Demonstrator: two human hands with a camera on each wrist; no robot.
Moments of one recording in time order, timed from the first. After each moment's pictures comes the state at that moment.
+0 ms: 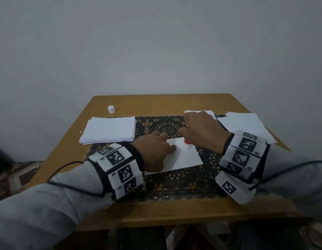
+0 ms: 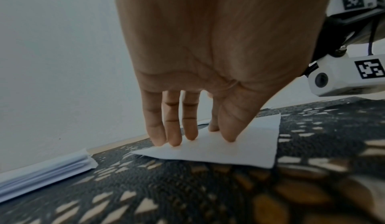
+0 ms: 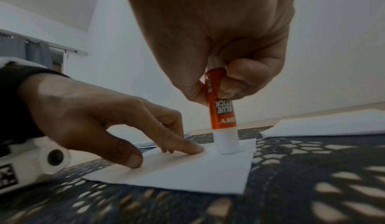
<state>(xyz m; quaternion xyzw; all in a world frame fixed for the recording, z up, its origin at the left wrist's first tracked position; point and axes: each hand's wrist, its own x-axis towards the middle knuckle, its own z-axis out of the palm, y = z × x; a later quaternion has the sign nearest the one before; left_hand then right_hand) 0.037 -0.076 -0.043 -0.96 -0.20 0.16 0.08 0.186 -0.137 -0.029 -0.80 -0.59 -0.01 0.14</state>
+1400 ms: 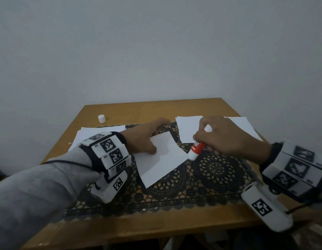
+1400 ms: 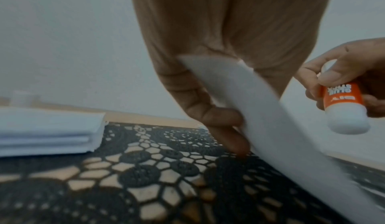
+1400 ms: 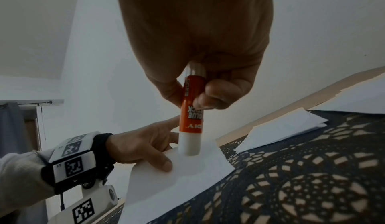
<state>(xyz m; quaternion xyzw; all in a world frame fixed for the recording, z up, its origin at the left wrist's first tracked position) 0.053 -0.040 -0.016 -0.93 -0.25 0.01 -0.25 0.226 -0.195 -0.007 -0.76 -0.54 0.16 0.31</state>
